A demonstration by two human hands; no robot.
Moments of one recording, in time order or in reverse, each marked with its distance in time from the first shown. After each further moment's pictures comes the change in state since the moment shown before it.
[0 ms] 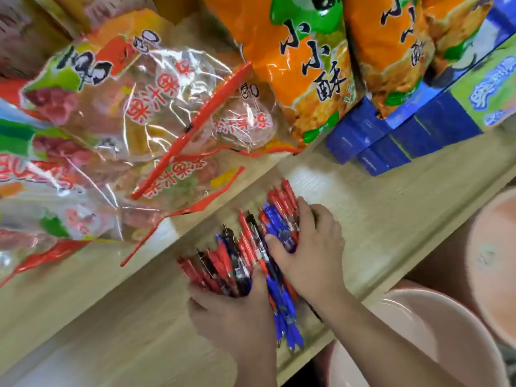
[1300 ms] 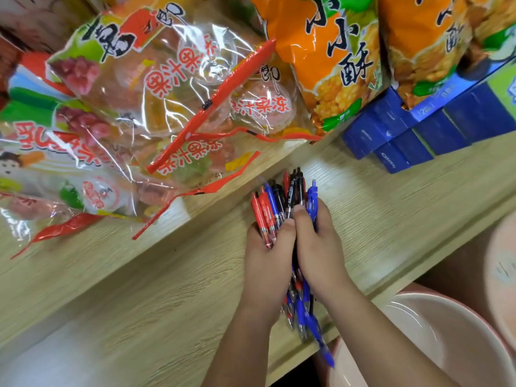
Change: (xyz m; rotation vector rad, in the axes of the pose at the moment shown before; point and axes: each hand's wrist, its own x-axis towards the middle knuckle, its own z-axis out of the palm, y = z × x) left_hand 0.008 0.067 -0.017 -0.702 -0.843 -0.067; right_hand -0.002 -0.023 -0.024 0.837 -0.219 0.348
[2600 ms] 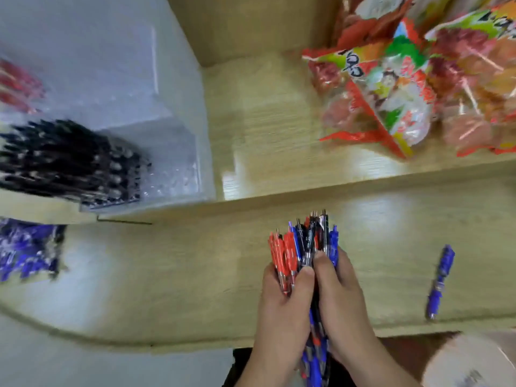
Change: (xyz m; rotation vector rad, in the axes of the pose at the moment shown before) left_hand -0.184 -0.041 -0.227 -0.222 0.401 -0.041; right_hand -0.234 0.010 0.156 -0.169 -0.368 -0.004
